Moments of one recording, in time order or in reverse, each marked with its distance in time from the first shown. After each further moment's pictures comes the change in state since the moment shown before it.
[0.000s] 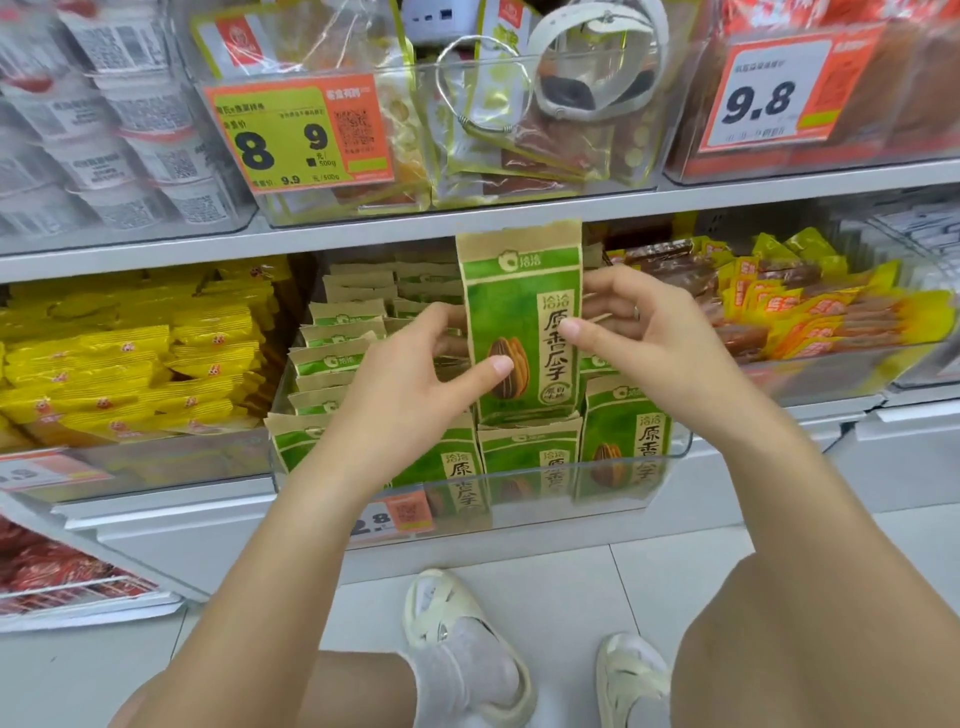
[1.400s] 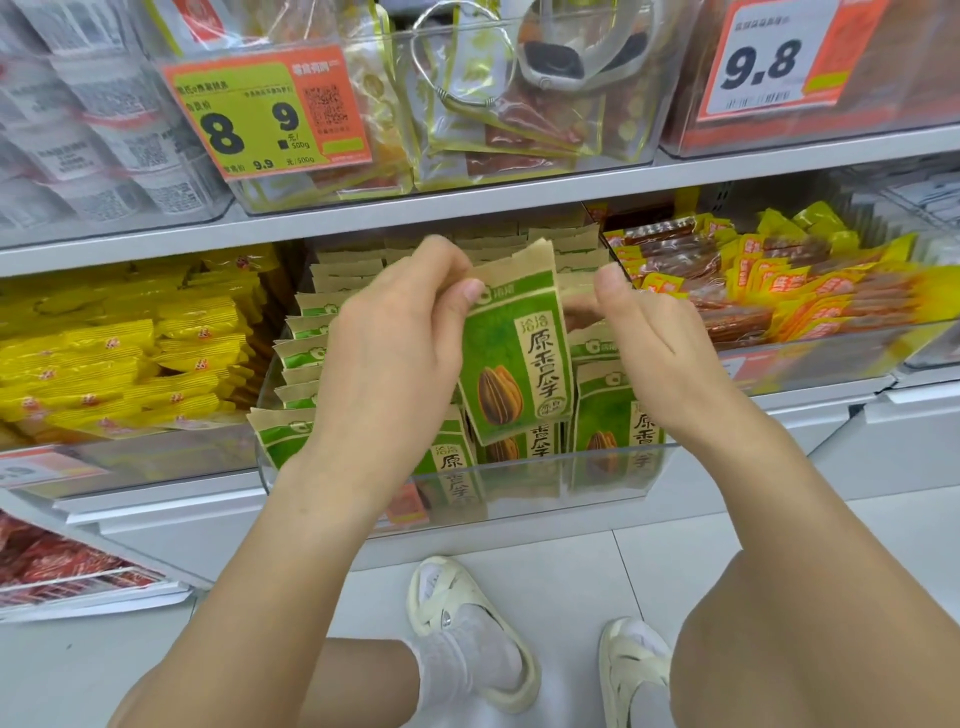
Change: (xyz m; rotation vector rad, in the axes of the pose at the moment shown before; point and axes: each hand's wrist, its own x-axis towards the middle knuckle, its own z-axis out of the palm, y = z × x) left_hand -0.002 0.029 0.002 0.234 0.380 0.286; right_hand -0.009 0.008 0.005 -0.239 0.072 0.022
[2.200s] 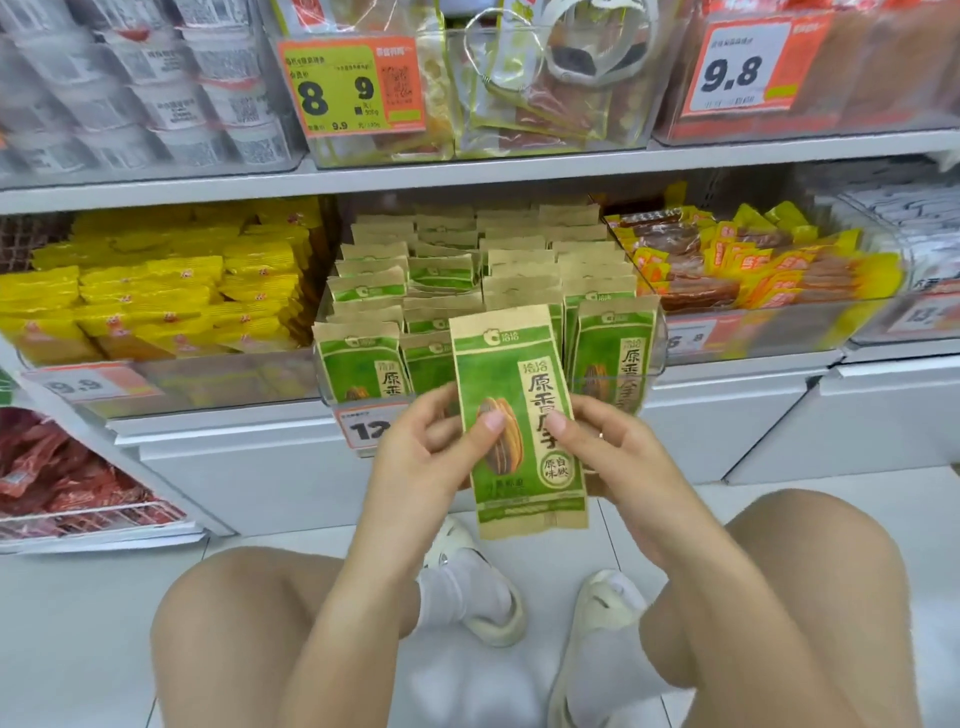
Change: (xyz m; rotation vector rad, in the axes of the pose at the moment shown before) left_hand -0.136 0.013 -0.019 -1.021 -0.202 -0.727; right_hand -0.136 -0.027 0.043 0.732 -0.182 0.430
